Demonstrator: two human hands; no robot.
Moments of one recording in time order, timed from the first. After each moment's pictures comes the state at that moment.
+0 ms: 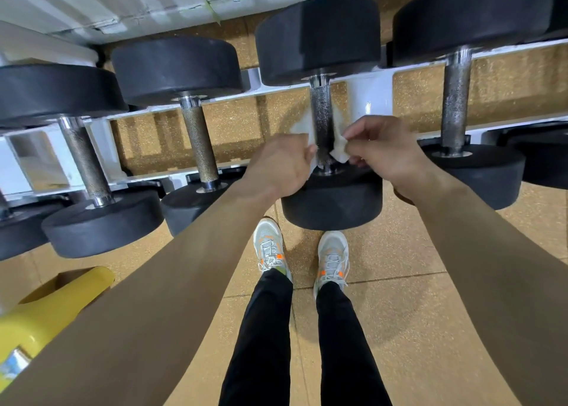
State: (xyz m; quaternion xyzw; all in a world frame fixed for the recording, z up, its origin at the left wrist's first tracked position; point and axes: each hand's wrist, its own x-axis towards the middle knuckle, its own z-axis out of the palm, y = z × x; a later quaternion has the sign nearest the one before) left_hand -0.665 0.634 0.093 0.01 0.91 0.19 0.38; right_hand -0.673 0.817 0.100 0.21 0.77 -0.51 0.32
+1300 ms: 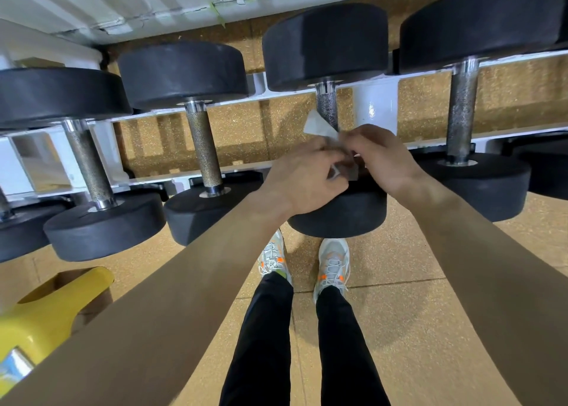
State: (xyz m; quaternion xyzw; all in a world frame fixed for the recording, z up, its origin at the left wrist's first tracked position) left_hand -0.654 0.650 0.089 0.11 0.89 0.29 0.33; right_hand -0.673 0.810 0.095 0.19 0.77 -0.50 0.35
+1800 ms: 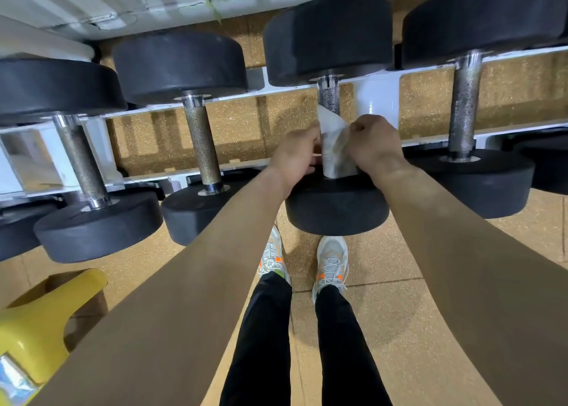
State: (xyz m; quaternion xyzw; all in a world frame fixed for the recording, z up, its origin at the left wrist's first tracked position) left_hand -0.674 0.652 0.072 -0.33 0.63 0.59 0.38; right_hand -0.691 0.788 0.067 0.24 0.87 -0.28 0.31
